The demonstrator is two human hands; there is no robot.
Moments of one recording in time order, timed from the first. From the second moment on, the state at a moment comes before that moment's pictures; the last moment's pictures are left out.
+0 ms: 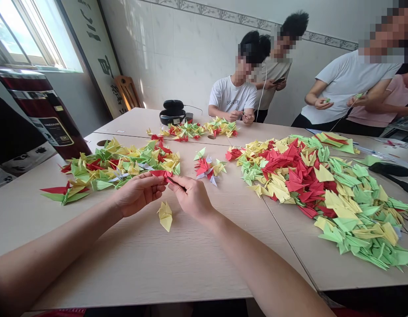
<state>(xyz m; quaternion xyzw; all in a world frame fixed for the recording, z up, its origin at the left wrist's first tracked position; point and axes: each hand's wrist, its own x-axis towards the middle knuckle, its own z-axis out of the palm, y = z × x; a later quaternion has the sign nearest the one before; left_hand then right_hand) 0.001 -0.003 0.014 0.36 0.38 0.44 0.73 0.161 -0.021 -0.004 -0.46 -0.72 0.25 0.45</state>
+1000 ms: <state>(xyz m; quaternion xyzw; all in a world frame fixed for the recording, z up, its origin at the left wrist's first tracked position) -0.011 -0.005 0.014 0.83 0.39 0.11 0.39 0.207 0.026 -0.014 -0.55 -0.58 0.19 0.56</state>
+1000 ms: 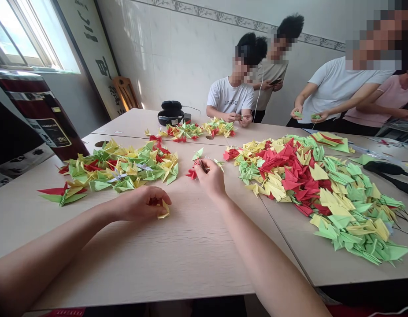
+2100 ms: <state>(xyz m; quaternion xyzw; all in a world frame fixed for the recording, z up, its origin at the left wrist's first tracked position) -0.007 0.008 0.008 0.50 0.39 0.45 0.62 0.174 -0.008 -0.004 -0.44 -0.76 0.22 0.43</state>
